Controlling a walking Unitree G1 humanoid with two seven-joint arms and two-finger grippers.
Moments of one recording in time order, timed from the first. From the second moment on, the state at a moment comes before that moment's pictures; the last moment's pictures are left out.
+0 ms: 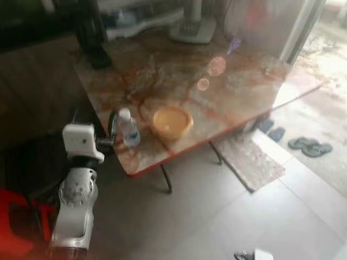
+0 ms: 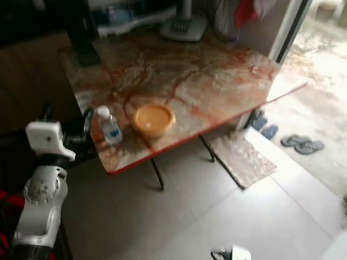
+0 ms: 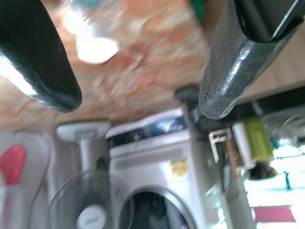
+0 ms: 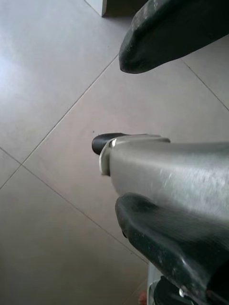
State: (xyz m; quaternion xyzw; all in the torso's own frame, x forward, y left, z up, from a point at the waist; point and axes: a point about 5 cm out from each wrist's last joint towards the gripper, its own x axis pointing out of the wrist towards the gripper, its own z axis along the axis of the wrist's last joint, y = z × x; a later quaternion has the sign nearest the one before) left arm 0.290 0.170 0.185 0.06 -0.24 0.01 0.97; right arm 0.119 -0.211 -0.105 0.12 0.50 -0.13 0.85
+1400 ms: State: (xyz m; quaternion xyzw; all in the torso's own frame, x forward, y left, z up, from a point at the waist) left arm 0.308 0.189 0.236 0.08 0.13 -0.12 0.98; right arm 0.112 -0.202 -0.108 0.10 0.51 -0.12 0.85
